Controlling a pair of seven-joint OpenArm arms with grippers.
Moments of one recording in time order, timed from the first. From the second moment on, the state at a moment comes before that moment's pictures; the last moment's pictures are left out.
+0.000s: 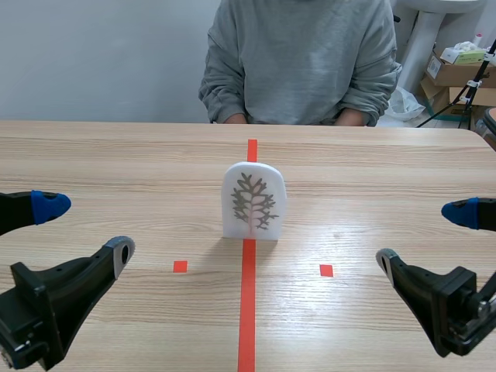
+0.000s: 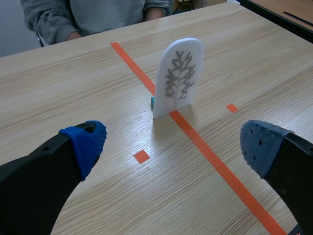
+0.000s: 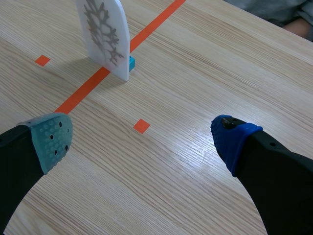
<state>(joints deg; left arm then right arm) 47.8 -28.6 -8.5 120.0 -21.6 -26.4 -4.3 -45.7 30.9 12.5 115.4 16.8 25.3 0.9</state>
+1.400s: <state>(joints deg) 20.4 -35.8 8.7 106.0 -15.0 -30.9 6.2 -45.7 30.9 12.5 115.4 16.1 25.3 0.9</state>
